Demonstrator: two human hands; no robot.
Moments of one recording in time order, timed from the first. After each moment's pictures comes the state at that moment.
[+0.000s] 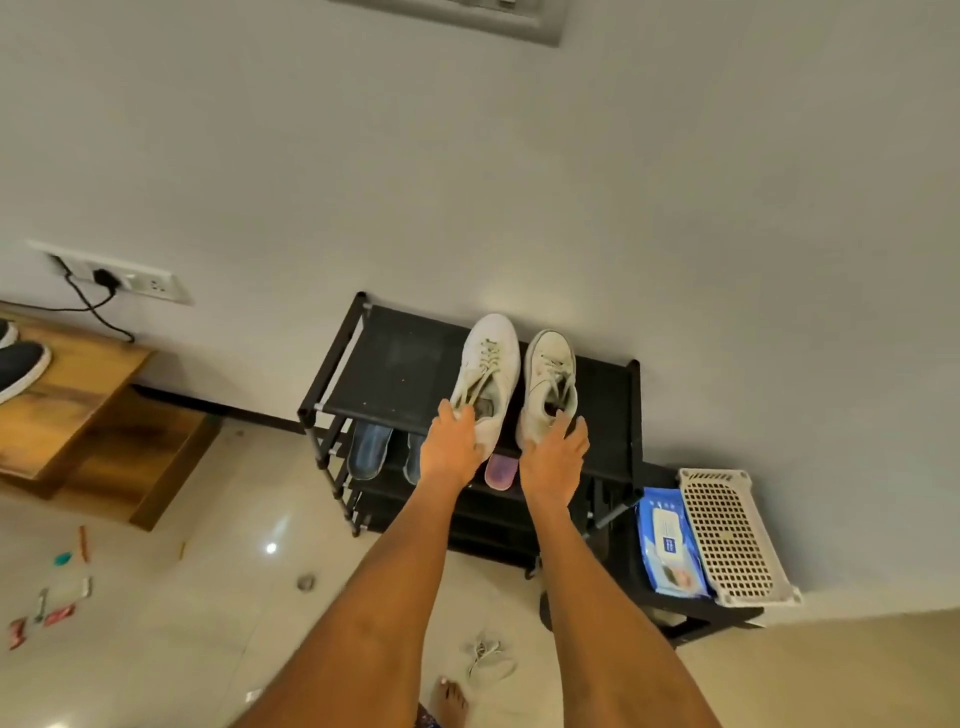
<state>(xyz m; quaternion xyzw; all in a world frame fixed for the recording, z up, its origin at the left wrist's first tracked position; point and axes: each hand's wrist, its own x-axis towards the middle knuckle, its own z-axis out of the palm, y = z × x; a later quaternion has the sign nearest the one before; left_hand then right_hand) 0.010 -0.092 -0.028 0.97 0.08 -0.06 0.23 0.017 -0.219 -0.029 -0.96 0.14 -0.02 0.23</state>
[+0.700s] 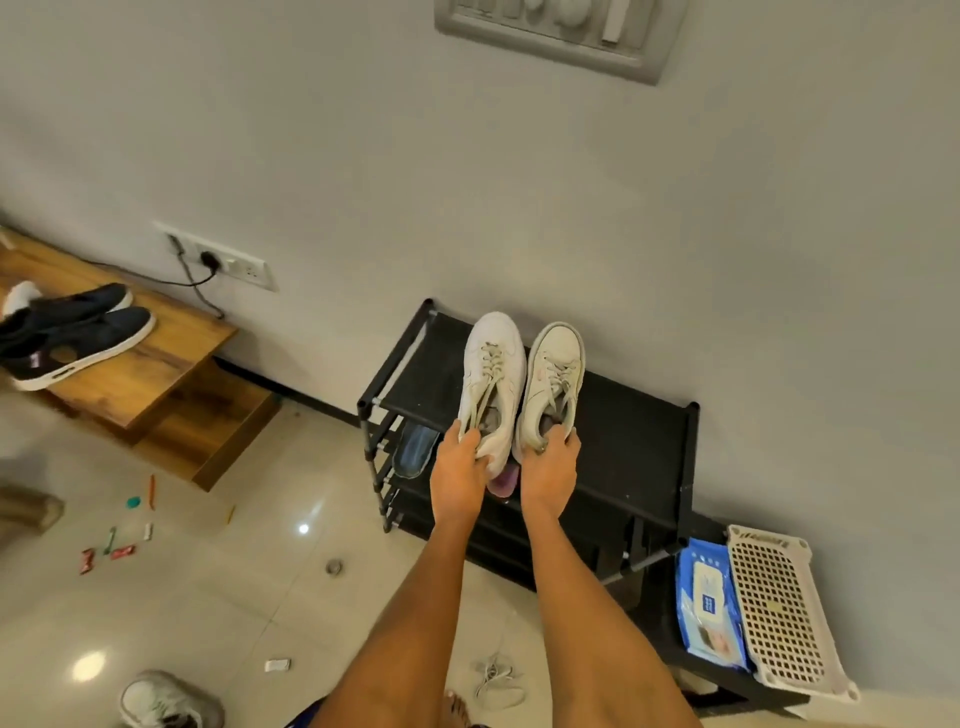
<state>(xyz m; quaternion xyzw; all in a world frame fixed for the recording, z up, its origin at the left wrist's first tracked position) -0.030 -0.072 -0.029 0.89 0.22 0.11 0.38 0.015 -0.163 -0.018 -0.95 0.09 -0.02 0.31</state>
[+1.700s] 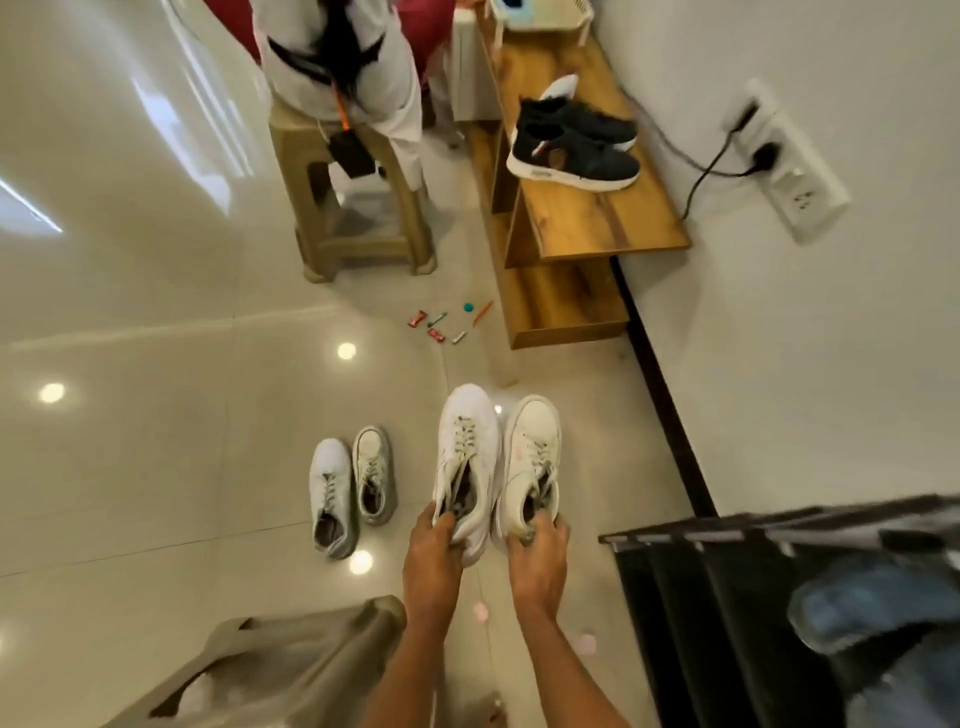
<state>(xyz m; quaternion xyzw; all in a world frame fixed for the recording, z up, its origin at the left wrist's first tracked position) -0.321 0.143 -0.317 0.59 0.68 0.20 0.38 -0.201 0.128 -0.302 -0.87 -0.29 0.34 0.22</state>
